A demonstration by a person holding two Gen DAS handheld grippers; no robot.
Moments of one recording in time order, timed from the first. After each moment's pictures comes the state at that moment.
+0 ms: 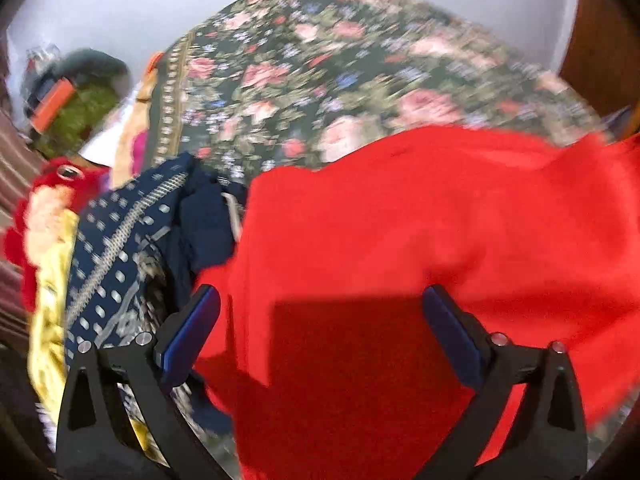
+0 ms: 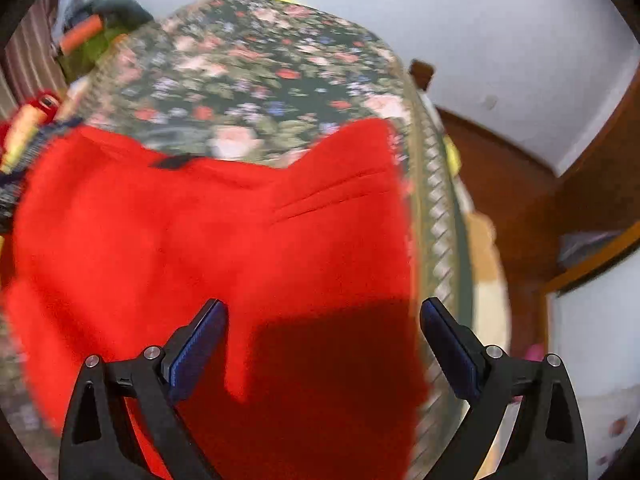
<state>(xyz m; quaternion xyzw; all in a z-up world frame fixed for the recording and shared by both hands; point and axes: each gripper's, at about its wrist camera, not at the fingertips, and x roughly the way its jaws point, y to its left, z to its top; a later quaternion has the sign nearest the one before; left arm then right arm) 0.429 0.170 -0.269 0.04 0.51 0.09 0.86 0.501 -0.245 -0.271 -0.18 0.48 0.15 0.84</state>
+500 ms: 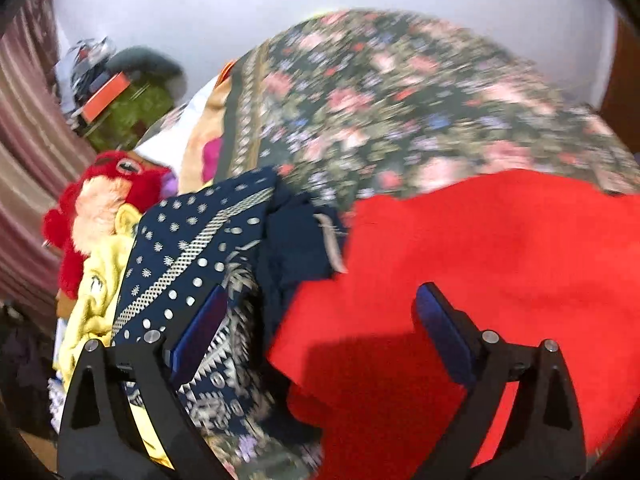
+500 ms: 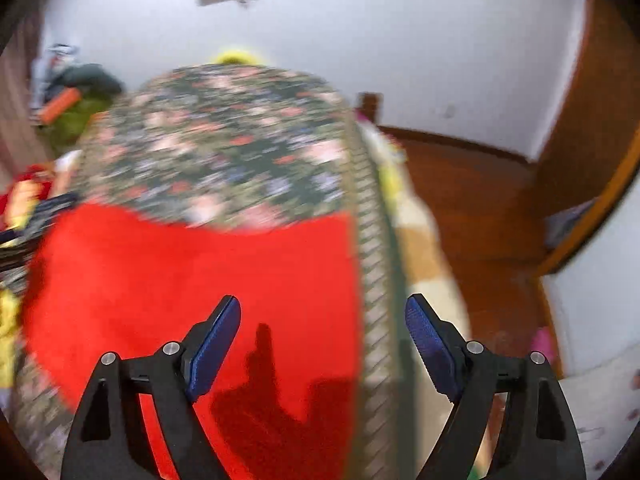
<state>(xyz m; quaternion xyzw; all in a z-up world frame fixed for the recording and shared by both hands) 0.392 0.204 -0.231 0.03 0.46 0.15 0.88 0.460 -0.300 -0.215 -0.07 0.44 0.14 0.89</state>
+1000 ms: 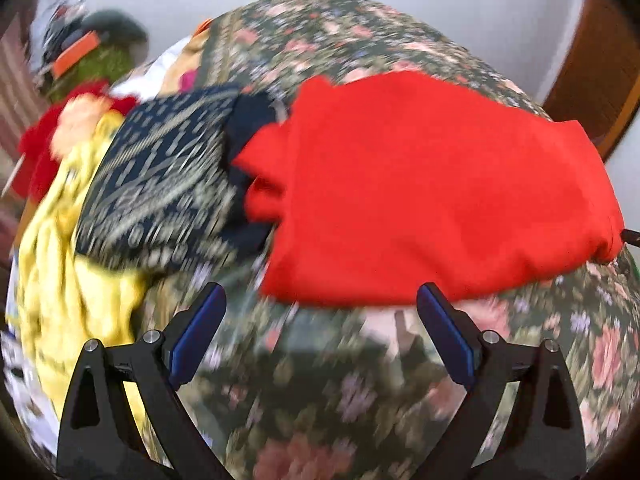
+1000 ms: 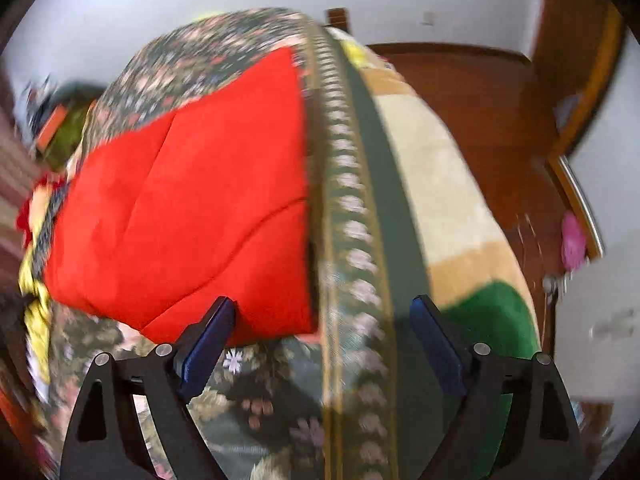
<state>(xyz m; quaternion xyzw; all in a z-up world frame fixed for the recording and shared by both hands) 0.253 0.183 -0.250 -0.06 0.49 0.07 0.87 0.376 -0.381 -0.266 0.04 0.54 0.09 0.83</state>
